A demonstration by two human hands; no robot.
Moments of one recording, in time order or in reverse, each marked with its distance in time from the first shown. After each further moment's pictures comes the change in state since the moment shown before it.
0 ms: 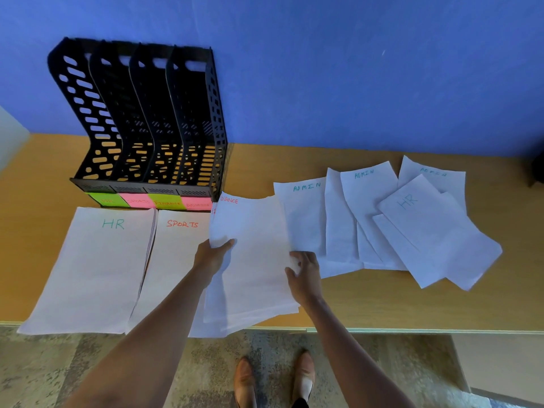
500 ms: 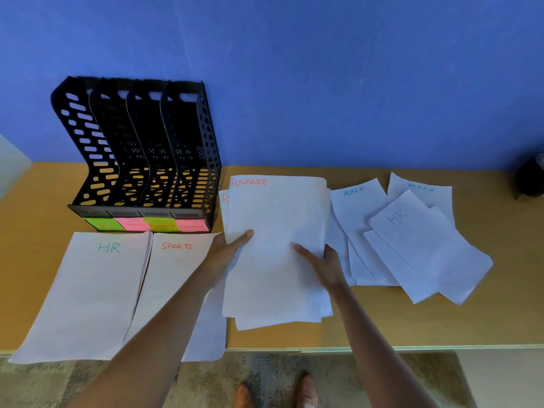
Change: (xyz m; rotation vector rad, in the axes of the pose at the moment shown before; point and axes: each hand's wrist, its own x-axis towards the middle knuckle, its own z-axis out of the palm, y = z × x) left_hand -0.044 0.078 0.030 -0.285 -0.392 0.253; right_hand 0.042 -0.016 -0.089 0.608 0.001 0.135
